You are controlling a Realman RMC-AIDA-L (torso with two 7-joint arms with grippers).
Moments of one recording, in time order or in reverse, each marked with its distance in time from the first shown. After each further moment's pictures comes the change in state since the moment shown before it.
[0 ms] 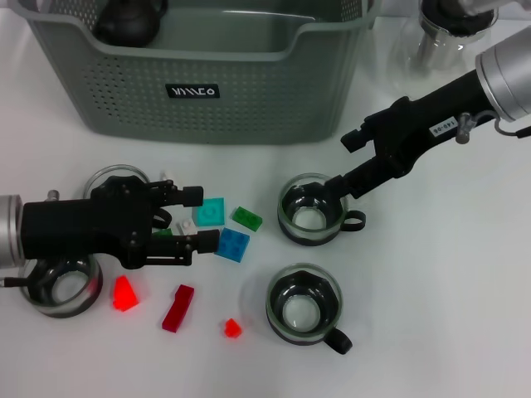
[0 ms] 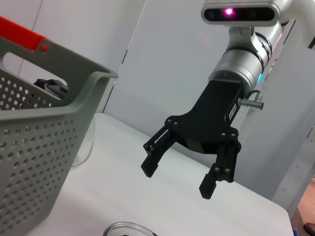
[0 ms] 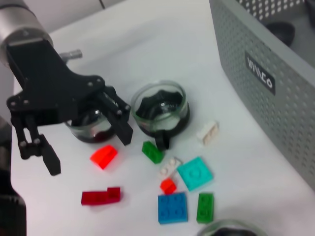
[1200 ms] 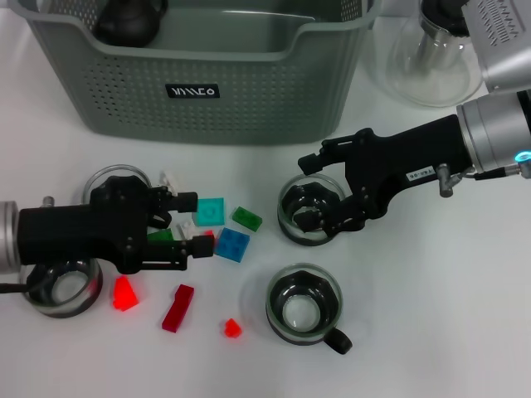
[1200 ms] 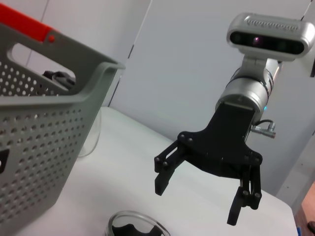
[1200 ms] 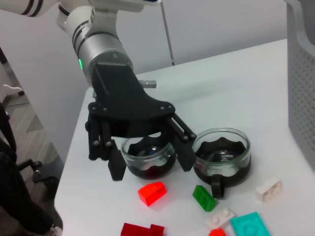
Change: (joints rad) left arm 0.012 0.002 -0.006 0.003 0.014 -0.005 -0.006; right arm -0.036 0.002 0.067 0.307 0.198 0.071 -0.499
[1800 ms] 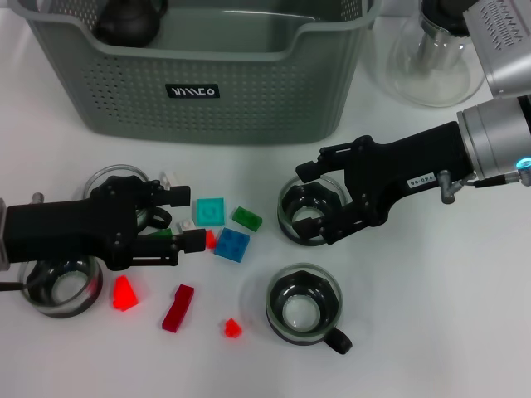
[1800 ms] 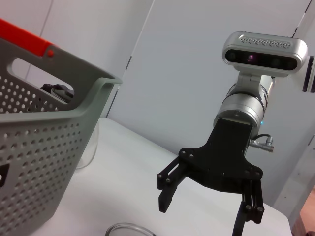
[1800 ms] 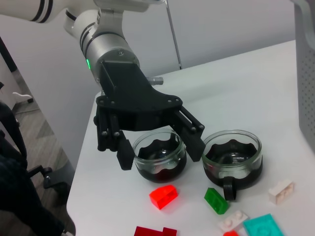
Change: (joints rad) left arm 0.002 0.010 -0.034 0.002 0.000 0.038 0.003; right arm -0.002 0.002 0.015 0.016 0.000 -0.025 -0.002
